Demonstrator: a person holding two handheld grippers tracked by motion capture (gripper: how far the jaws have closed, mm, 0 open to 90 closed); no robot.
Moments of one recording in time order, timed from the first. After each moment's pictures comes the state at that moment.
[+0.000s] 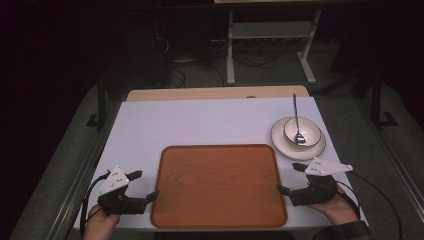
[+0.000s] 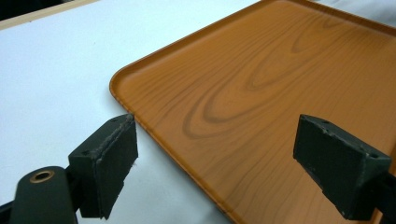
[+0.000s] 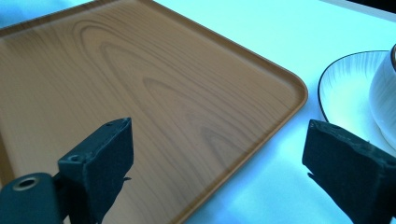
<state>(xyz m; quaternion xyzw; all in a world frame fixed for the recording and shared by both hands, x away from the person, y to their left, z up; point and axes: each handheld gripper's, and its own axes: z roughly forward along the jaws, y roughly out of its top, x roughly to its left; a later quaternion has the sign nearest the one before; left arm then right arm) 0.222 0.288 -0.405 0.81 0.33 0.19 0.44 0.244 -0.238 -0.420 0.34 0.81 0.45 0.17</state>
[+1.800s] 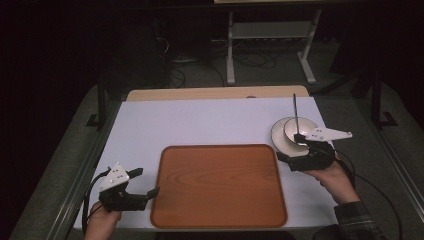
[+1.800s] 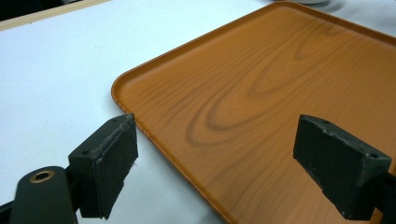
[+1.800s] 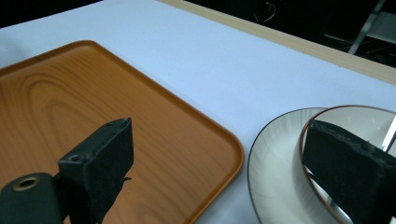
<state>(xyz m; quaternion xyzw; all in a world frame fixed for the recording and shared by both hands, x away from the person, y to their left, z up) 0.230 0.289 -0.405 0.80 0.34 0.19 0.45 0.309 -0.243 -0.387 0.36 0.78 0.47 0.19</state>
